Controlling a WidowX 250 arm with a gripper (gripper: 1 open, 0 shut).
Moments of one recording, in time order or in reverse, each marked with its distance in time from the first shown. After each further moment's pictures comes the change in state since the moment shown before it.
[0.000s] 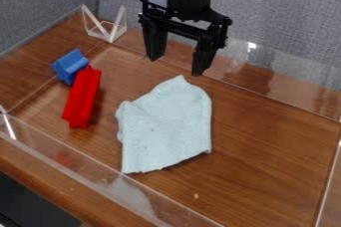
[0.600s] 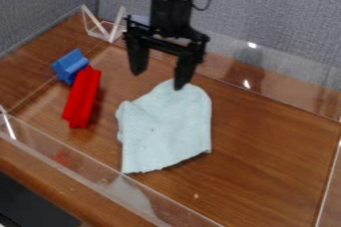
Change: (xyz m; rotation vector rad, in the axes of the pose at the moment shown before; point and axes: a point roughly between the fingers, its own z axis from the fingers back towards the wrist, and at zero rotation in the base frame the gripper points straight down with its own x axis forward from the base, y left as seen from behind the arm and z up) arm -0.007 0.036 -0.025 -0.002 0.054 0.083
